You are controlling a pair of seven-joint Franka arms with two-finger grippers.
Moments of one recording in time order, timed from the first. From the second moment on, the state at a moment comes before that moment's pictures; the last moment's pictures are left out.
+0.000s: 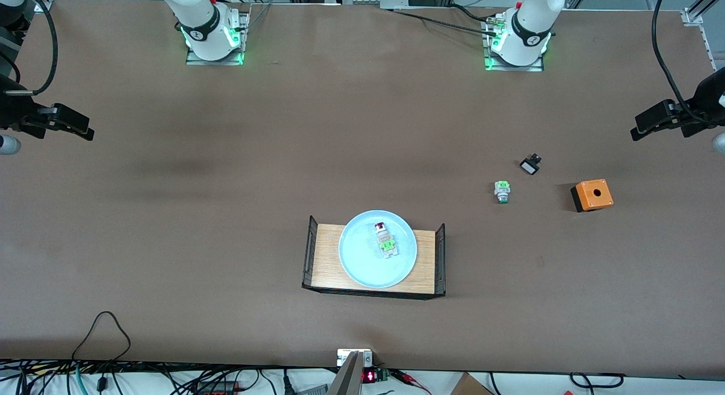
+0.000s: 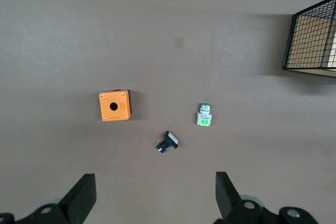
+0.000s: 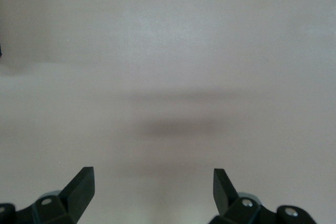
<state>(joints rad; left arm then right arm) 0.07 0.07 -0.04 -1.47 -0.02 1.51 -0.07 0.12 0.06 -0.17 -1.59 0.00 1.59 -0.02</state>
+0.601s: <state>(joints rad) 0.07 0.09 -0.04 -1.47 -0.02 1.51 -0.07 0.12 0.06 -0.17 -1.59 0.00 1.59 -0.02</state>
